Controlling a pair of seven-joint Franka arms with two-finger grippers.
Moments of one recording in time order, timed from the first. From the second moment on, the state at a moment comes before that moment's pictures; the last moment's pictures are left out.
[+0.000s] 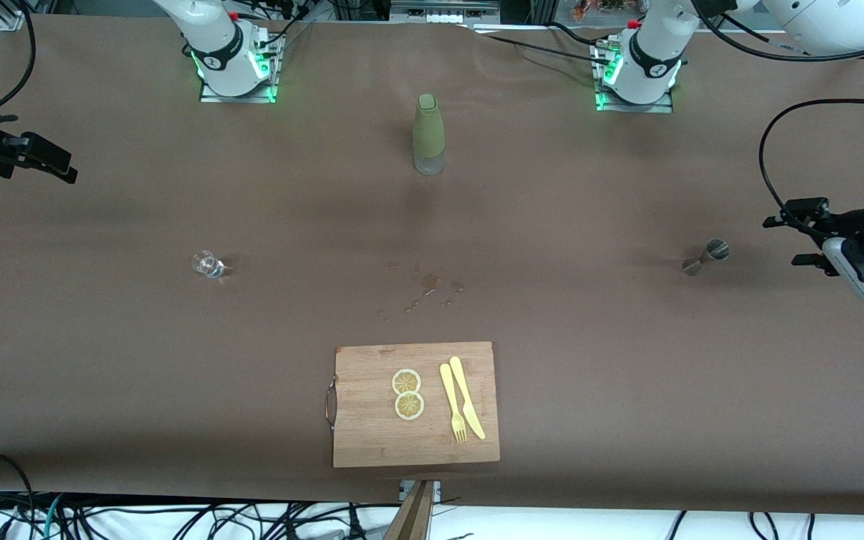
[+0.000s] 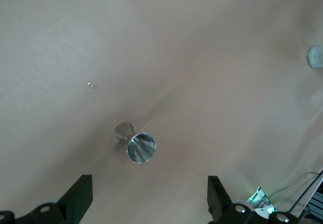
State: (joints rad) left arm -0.69 0.73 1.30 -1.58 -0.78 1.35 1.38; right arm -0.04 -0.03 -0.01 -1.67 -0.01 1.59 0.02
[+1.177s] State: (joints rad) left arm -0.70 0.67 1.23 -1.56 -0.78 1.34 1.22; right arm -0.04 -0.03 -0.01 -1.66 -0.01 1.59 0.02
